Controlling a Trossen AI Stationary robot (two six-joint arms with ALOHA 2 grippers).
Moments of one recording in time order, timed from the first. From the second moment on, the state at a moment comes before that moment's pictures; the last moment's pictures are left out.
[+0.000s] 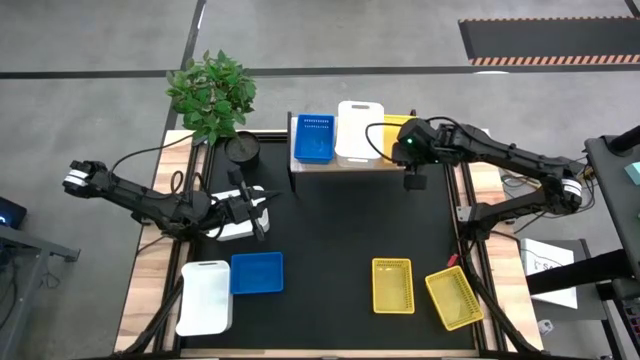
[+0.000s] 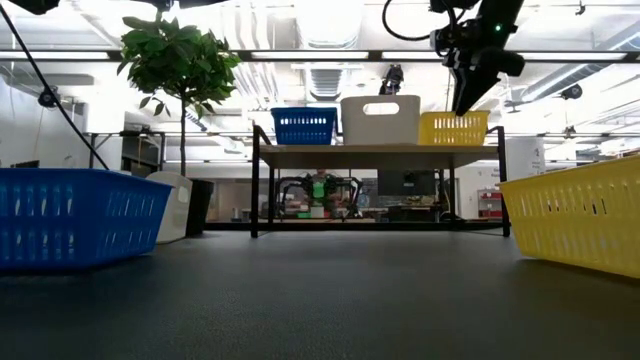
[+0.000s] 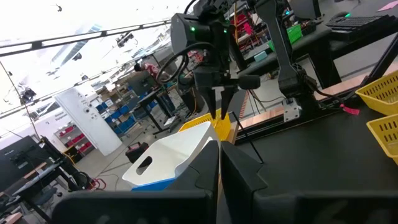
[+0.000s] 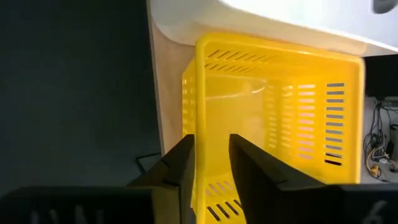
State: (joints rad) left arm -0.28 0.90 0.55 0.47 -0.63 0.58; right arm -0.44 1.26 1.23 -1.05 0.24 -0.51
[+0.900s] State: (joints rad) left arm -0.30 1.02 0.54 0.48 -0.45 0.07; right arm -0.12 1.01 0.99 -0.60 -0.12 -0.37
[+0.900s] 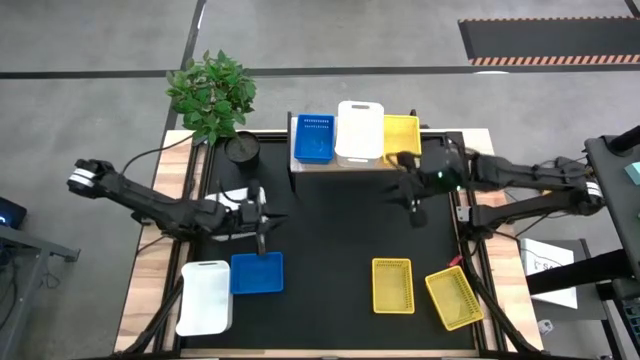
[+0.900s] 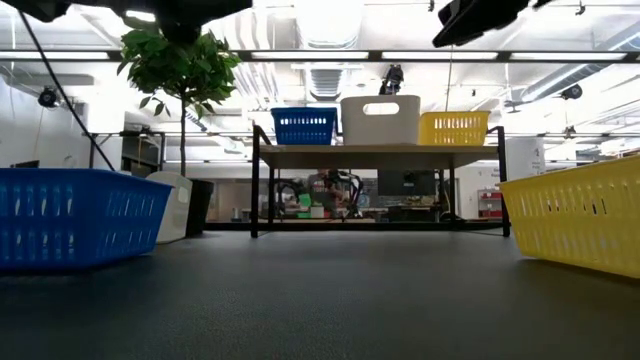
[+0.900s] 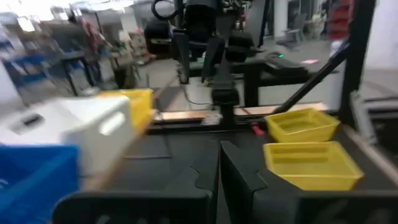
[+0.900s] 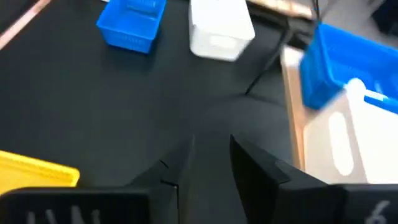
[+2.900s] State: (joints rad) left arm -0.46 1.88 1.48 -1.15 -0.08 -1.81; right arm -0.04 0.88 0.82 -0.52 0.03 -0.58
